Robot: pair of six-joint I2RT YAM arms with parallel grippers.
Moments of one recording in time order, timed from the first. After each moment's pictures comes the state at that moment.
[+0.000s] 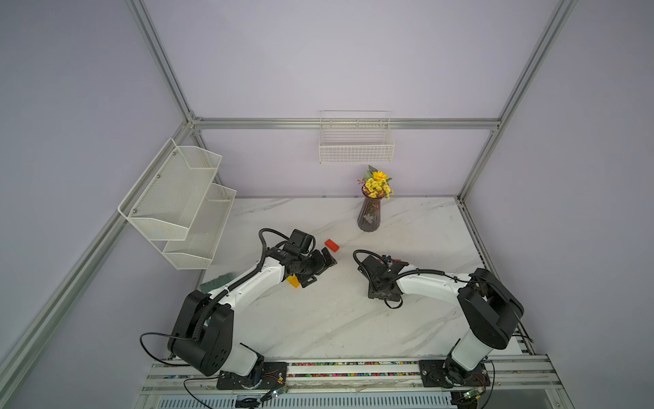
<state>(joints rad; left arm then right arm) -0.46 1.46 0.99 -0.52 0.32 -1.02 0.75 1.68 0.96 -0.66 0.30 0.92</state>
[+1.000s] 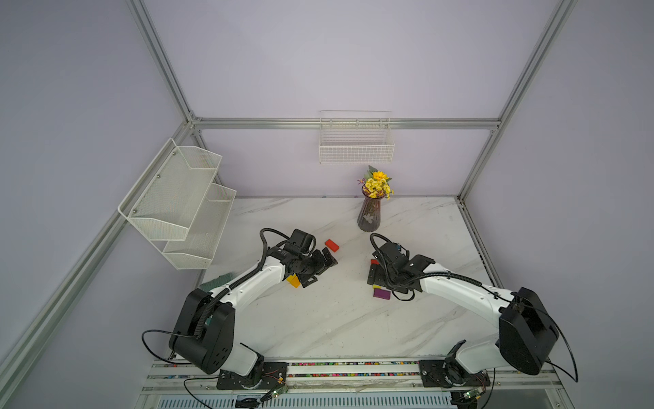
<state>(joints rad) -0.46 1.47 1.00 -0.52 0.33 -1.01 0.68 1.43 0.97 -0.66 0.13 0.92</state>
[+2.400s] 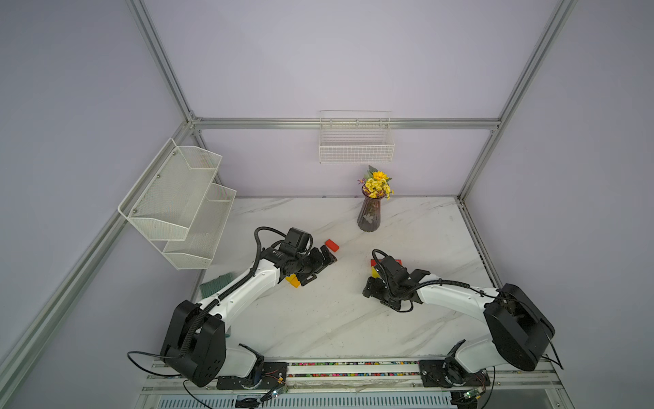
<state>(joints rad) -0.46 1.39 1.00 -0.54 0.33 -1.02 0.67 1.49 0.77 -0.42 -0.07 1.05</state>
